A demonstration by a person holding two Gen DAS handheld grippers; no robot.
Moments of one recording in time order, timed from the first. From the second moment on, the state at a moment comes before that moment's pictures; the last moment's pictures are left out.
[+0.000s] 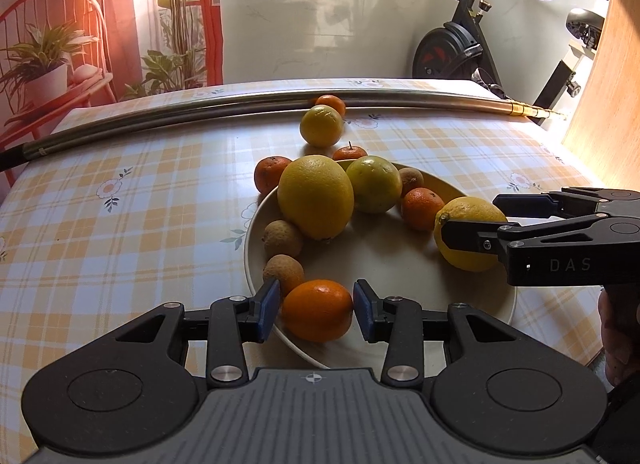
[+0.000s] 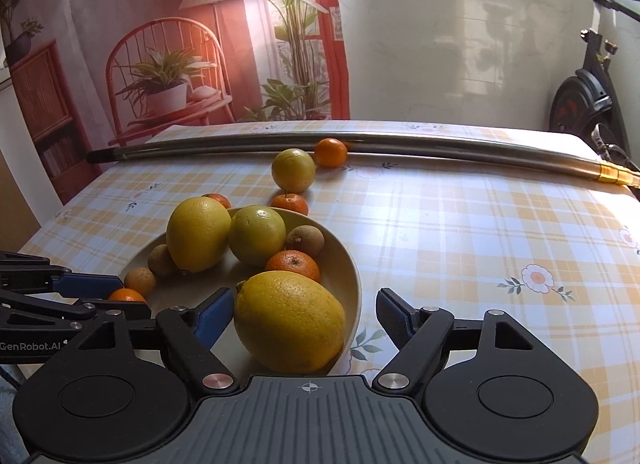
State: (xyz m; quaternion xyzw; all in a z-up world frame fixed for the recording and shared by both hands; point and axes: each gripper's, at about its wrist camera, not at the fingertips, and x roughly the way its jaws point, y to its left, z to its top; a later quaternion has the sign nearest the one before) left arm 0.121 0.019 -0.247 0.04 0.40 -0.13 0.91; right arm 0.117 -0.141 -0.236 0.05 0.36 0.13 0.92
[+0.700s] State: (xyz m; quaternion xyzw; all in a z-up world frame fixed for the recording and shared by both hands) left arm 0.122 0.024 -0.246 0.03 0.39 -0.12 0.91; right arm 0.119 -0.145 -0.241 0.06 0.36 0.13 0.92
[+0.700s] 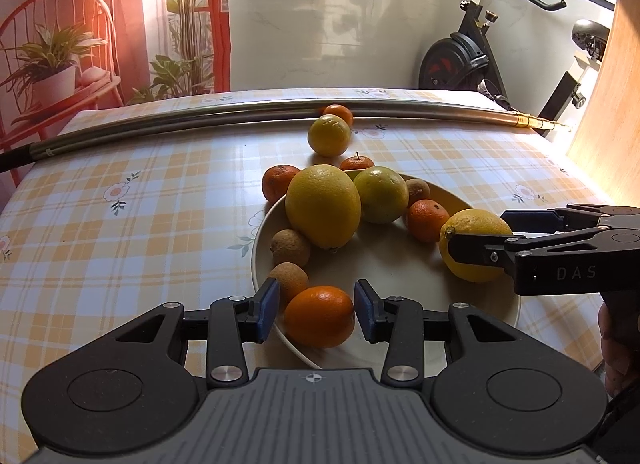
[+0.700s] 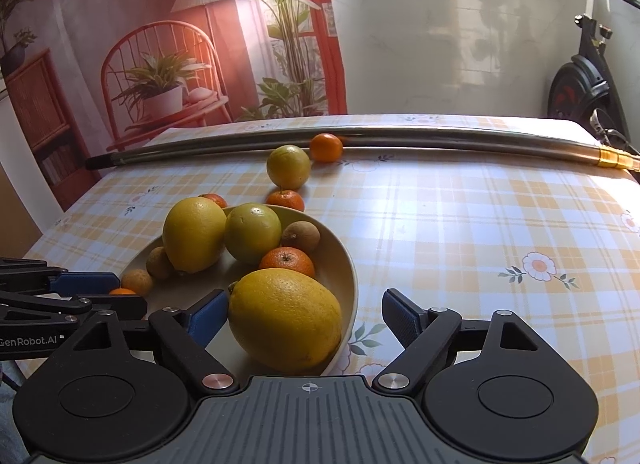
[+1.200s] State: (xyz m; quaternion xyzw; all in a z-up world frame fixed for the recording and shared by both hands) left arm 0.121 0.032 -0.234 0.02 0.36 -0.12 0.93; right arm 0.120 -0.162 -0.231 0.10 0.35 0.12 0.92
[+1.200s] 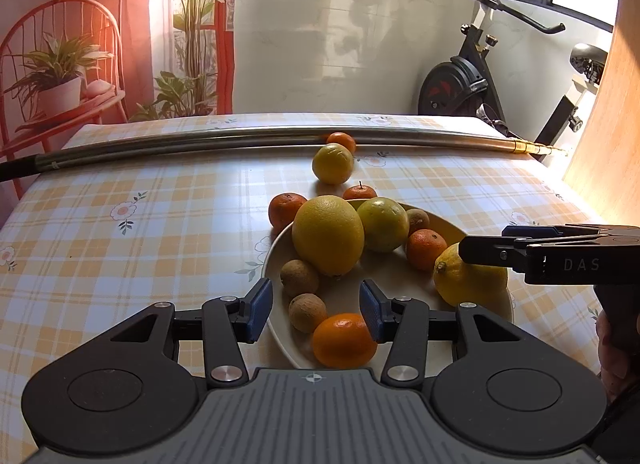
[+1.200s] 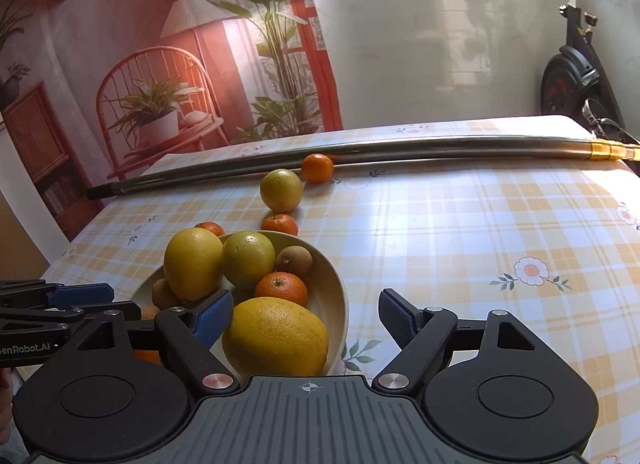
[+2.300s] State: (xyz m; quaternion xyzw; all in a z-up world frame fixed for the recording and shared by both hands) left arm 0.174 0.069 -0.202 -0.05 0.38 -0.08 0.92; right arm 0.154 -0.178 -0.203 0.10 0.32 0.09 0.94
